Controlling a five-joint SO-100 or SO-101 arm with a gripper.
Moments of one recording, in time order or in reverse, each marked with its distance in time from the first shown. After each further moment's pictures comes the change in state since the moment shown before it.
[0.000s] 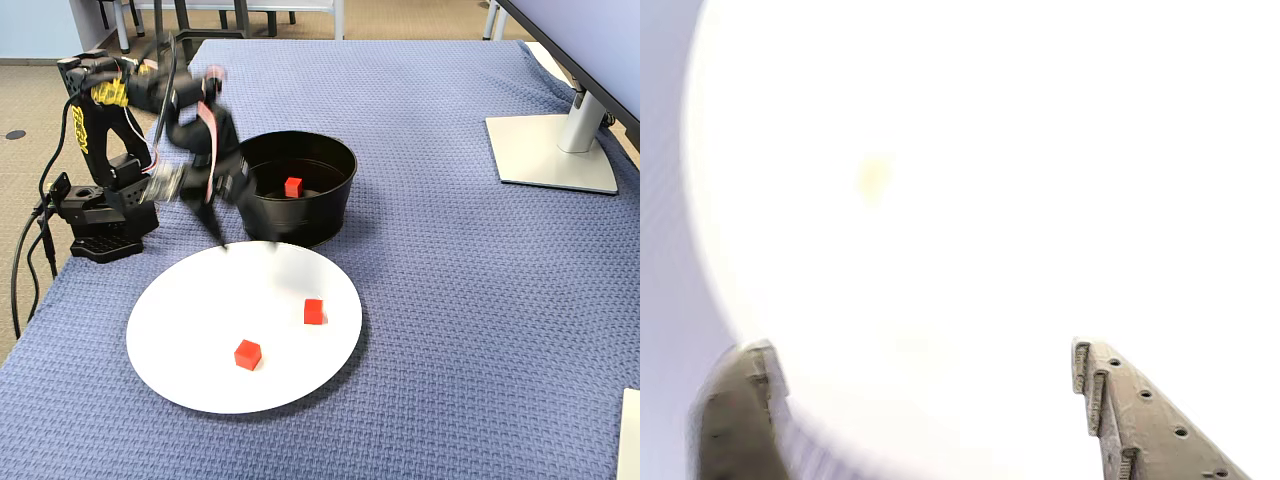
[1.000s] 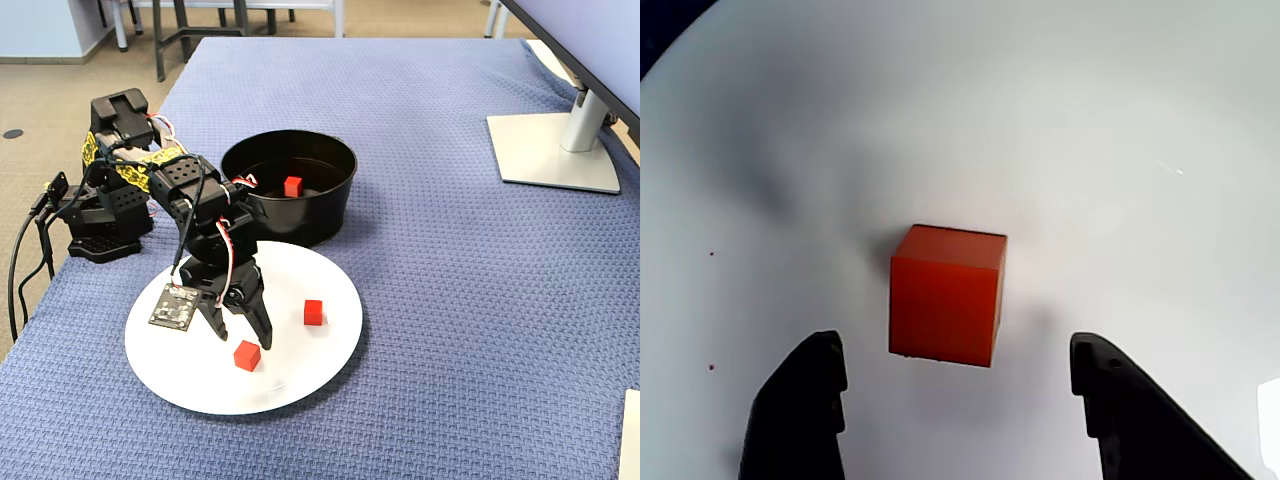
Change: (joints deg) arm 7.5 -38.8 -34.5 3.3 -6.4
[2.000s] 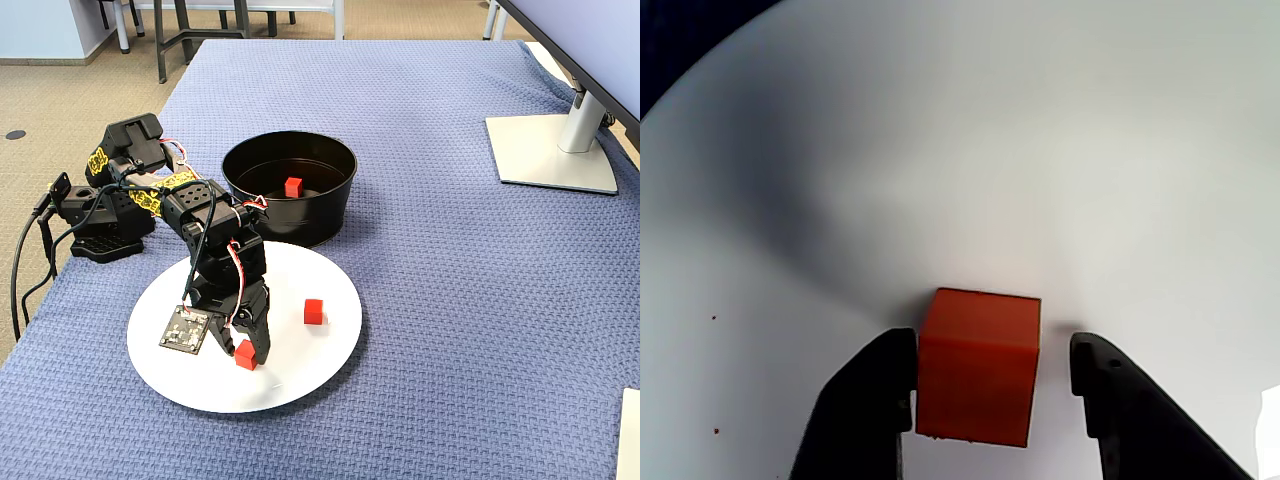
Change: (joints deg) arm 0.4 -11.4 -13.8 4.0 0.0
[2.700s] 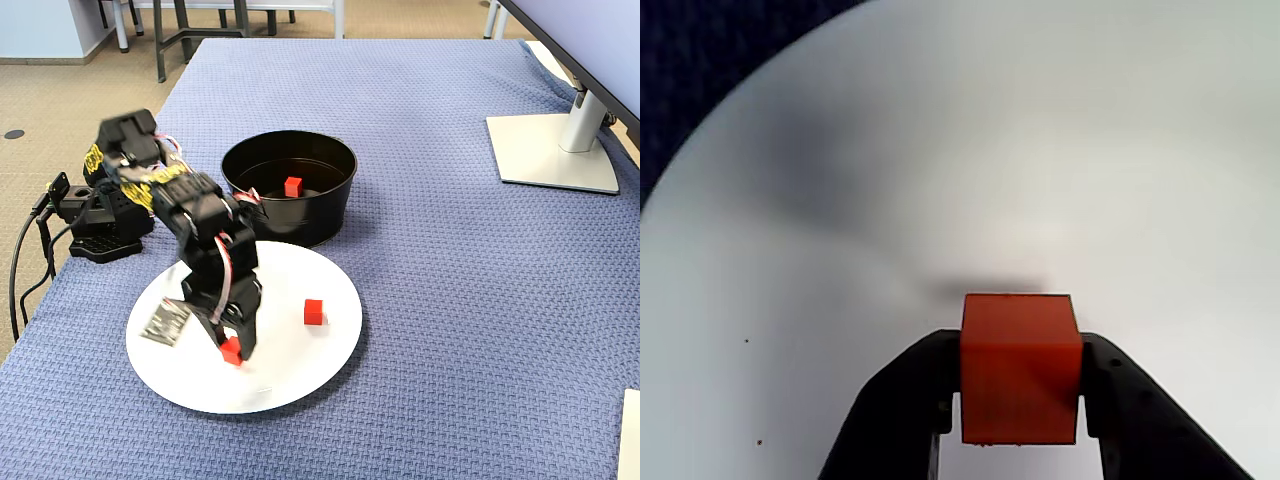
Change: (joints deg) arm 1.9 5.8 3.1 0.4 5.2
